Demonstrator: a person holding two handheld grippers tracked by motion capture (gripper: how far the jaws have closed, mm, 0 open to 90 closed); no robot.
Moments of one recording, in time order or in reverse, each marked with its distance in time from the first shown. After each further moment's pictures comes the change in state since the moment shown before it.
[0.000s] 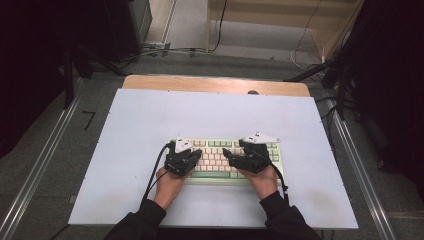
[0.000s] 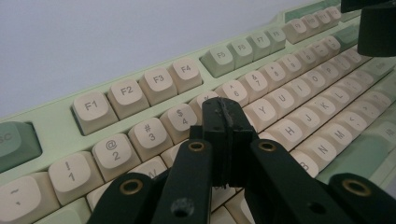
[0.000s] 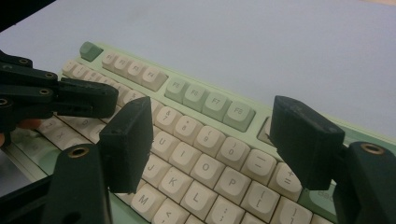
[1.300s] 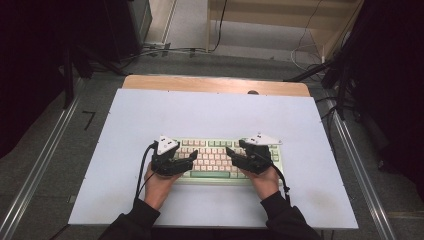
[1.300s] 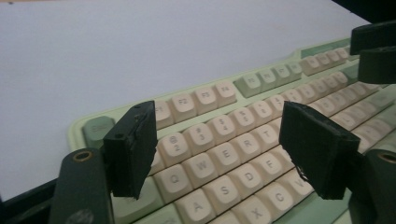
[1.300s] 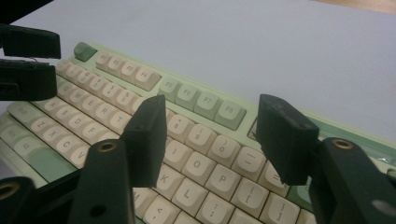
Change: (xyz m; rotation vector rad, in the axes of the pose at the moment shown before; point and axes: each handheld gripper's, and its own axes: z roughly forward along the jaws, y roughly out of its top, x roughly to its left) left arm 0.020 -0.005 -0.033 -0.119 0.068 -0.059; right arm -0.002 -0.004 -0.004 -0.021 -0.021 -0.011
